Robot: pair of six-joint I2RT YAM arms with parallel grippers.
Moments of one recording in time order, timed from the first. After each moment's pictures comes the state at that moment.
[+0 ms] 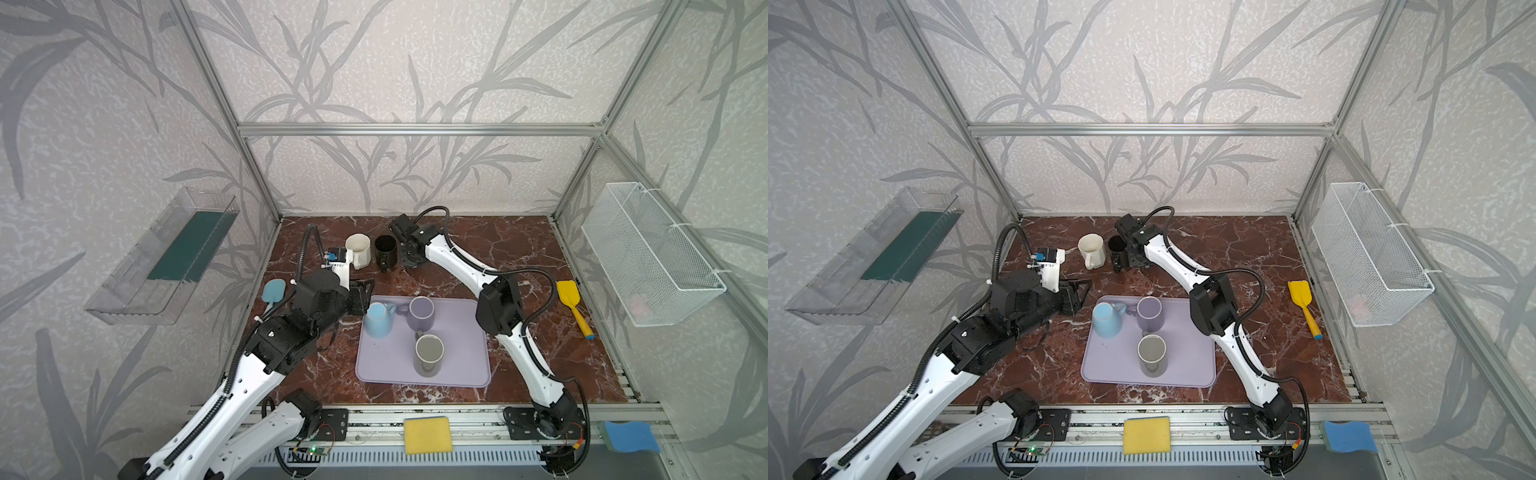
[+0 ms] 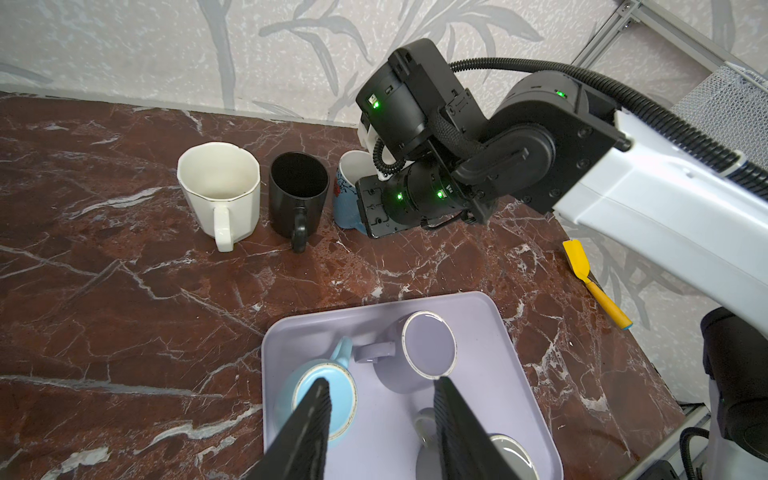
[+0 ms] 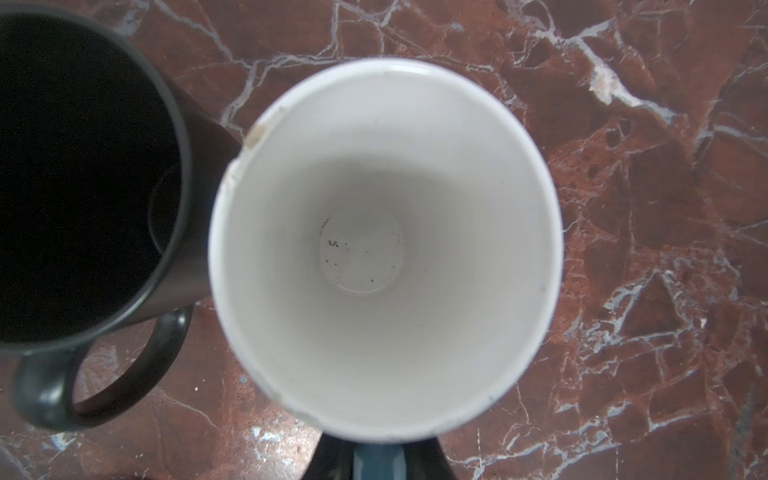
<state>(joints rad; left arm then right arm) -0.58 0.82 0.96 -0.61 -0.08 -0.43 0.70 2.50 2.41 -1.06 0.30 0.48</state>
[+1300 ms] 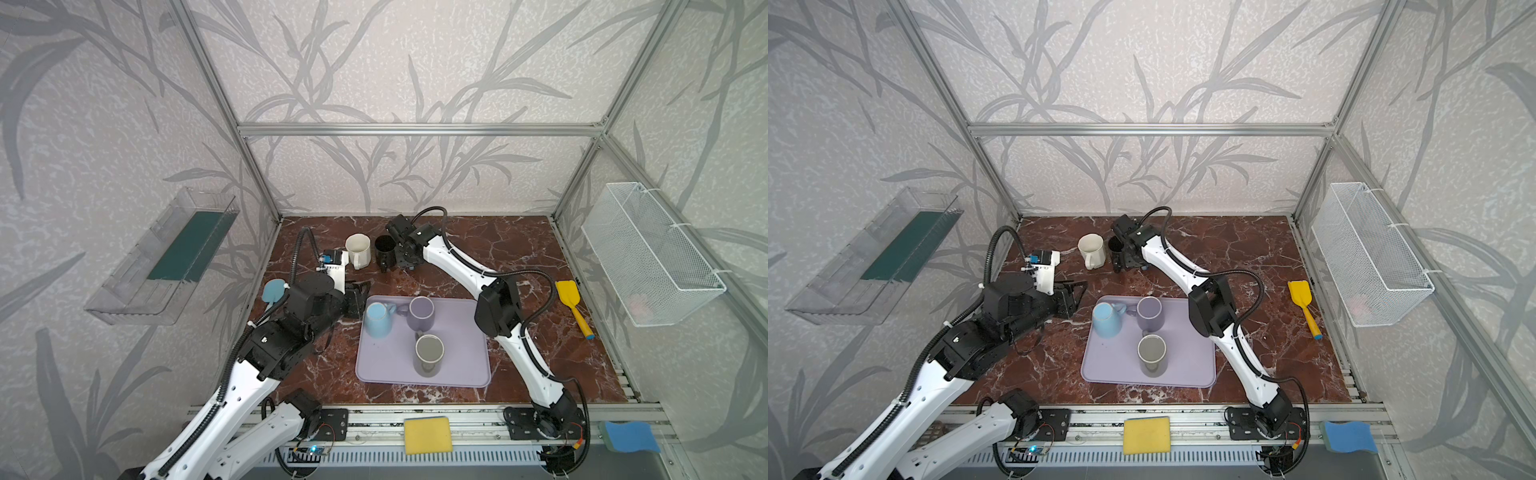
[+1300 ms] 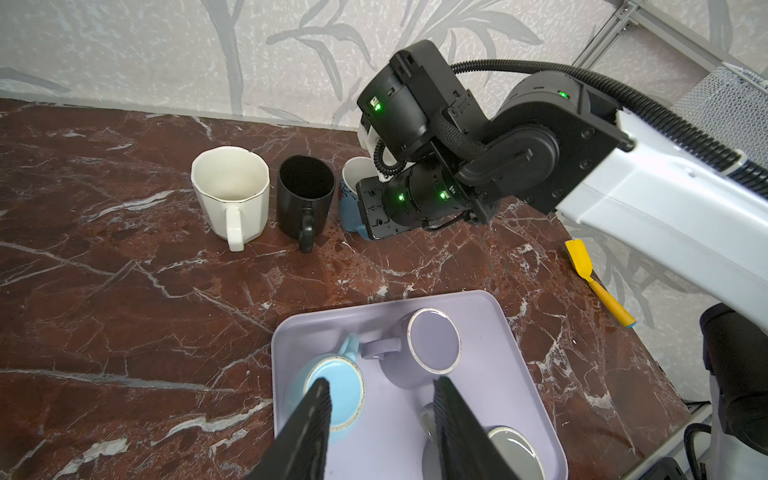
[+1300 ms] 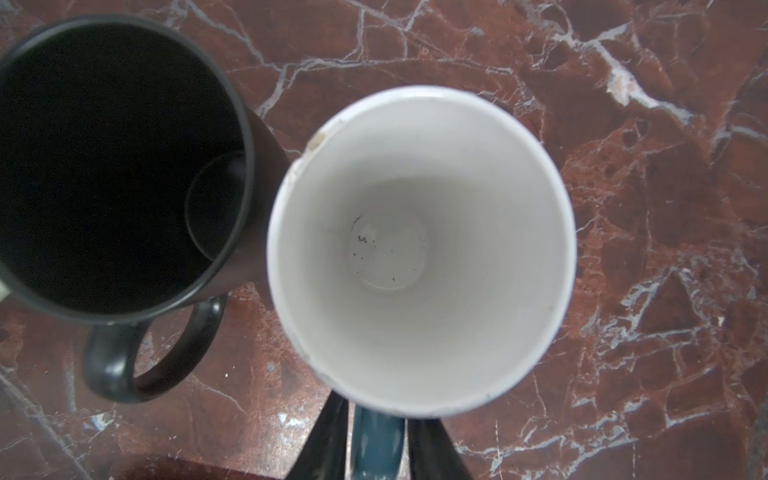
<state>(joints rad) -0.57 0.78 0.96 -0.64 -0.08 -0.42 0.72 2.50 2.43 -1.07 0.29 0.50</state>
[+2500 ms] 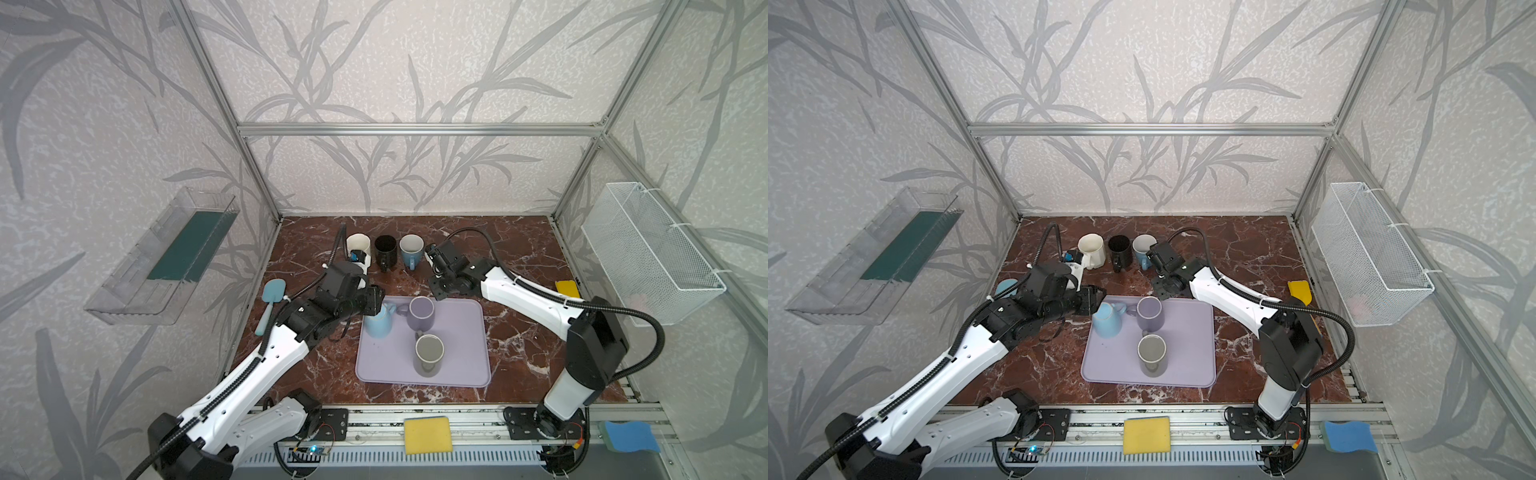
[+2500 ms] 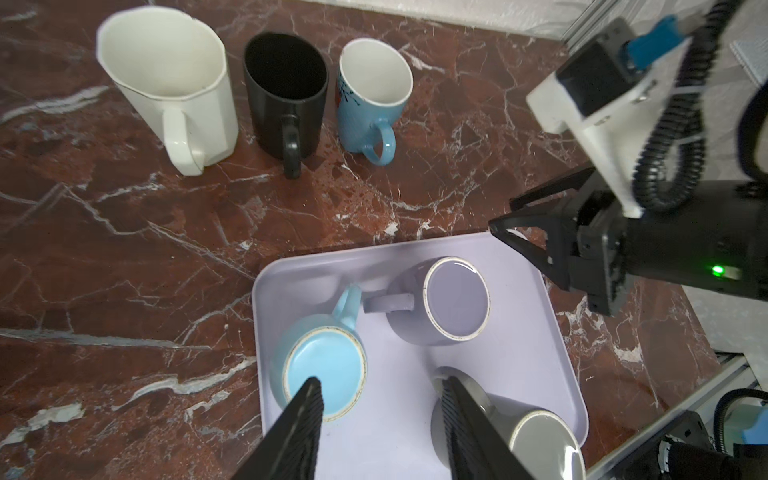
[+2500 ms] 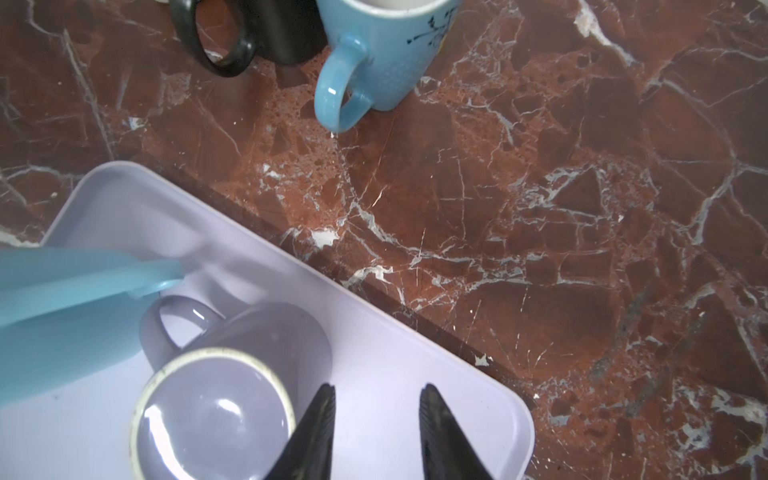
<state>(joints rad) -0.57 1.05 0.96 -0.65 0.01 -0.44 0.71 1.68 1.31 -0.67 0.16 0.20</state>
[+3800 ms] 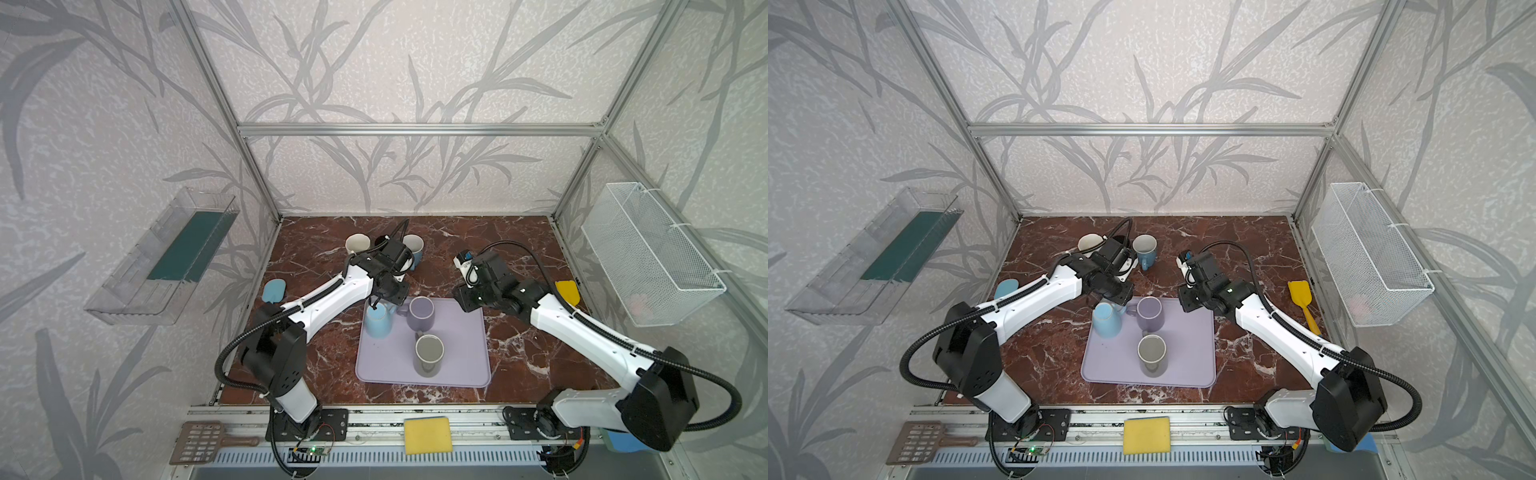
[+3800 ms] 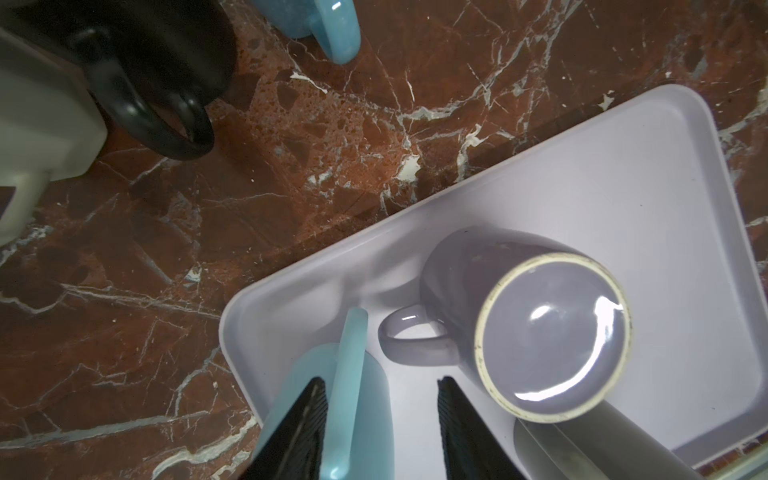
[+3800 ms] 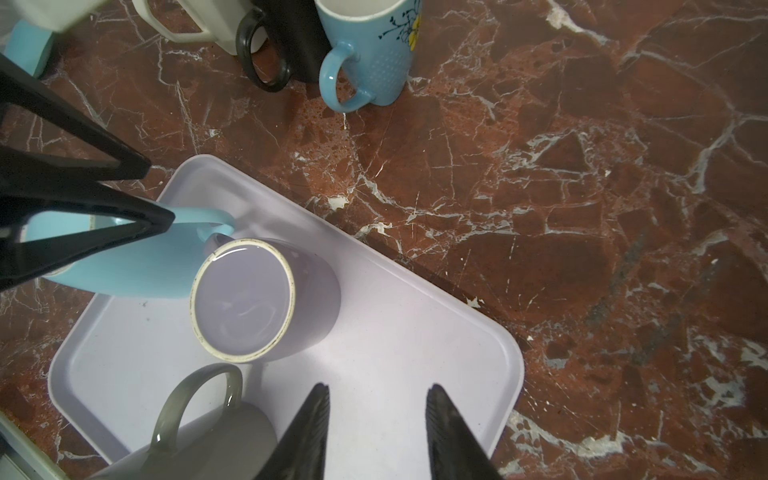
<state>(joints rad) -0.62 1.67 1.33 -0.83 -0.02 -0.15 0.60 1.31 1.01 -0.56 -0.03 0.19</state>
